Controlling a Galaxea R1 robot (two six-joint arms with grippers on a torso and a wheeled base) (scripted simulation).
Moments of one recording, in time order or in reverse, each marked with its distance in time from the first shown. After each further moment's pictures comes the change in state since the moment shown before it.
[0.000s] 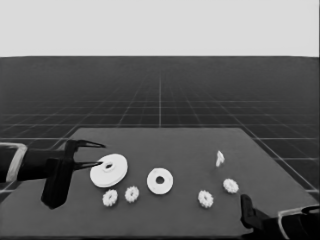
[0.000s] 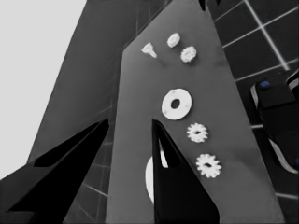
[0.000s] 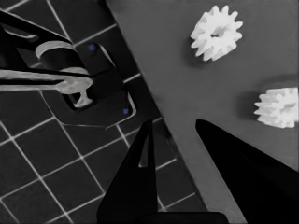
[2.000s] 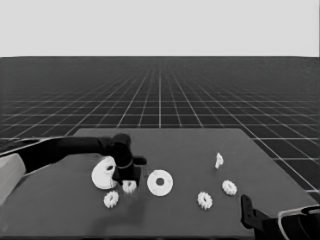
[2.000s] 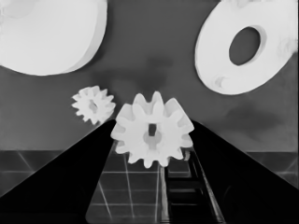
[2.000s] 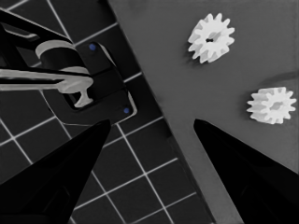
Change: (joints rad) left arm 0.384 0.866 -0.678 -0.096 0.886 -1.870; right arm -0.006 0.000 -0.003 0.000 0.000 0.000
